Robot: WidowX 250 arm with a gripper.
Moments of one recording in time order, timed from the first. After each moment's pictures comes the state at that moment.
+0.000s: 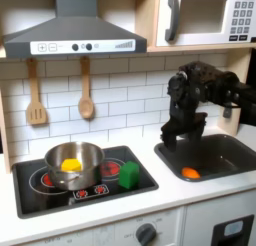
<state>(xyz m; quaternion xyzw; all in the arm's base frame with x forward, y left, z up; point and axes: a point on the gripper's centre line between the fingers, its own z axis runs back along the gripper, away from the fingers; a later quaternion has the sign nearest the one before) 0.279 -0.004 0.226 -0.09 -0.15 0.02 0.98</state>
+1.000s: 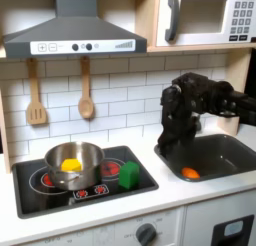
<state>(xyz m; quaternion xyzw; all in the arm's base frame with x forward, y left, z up) 0.284 0.009 0.213 -0.13 -0.17 0.14 0.97</state>
